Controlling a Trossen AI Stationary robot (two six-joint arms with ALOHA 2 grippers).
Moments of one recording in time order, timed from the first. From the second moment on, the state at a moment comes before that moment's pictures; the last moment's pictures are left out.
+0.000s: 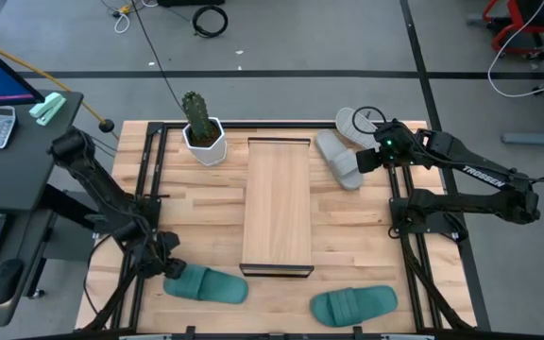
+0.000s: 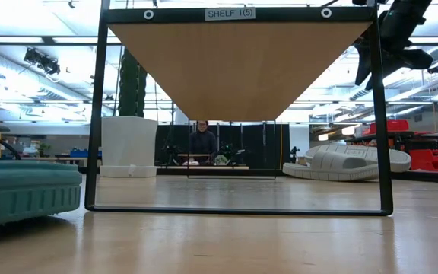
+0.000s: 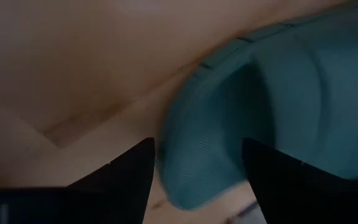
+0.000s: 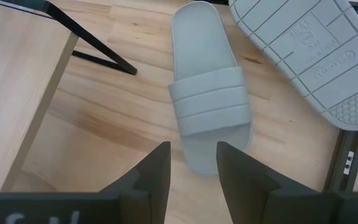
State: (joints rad) left arm -0.98 1.07 0.37 -0.33 -0.04 -2.06; right arm -0.50 0.88 0.95 -1.07 0.15 0.77
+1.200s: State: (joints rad) left arm -0.92 1.14 0.37 -0.25 0.05 -1.98; right arm -0.50 0.88 0.95 -1.07 0.14 0.76
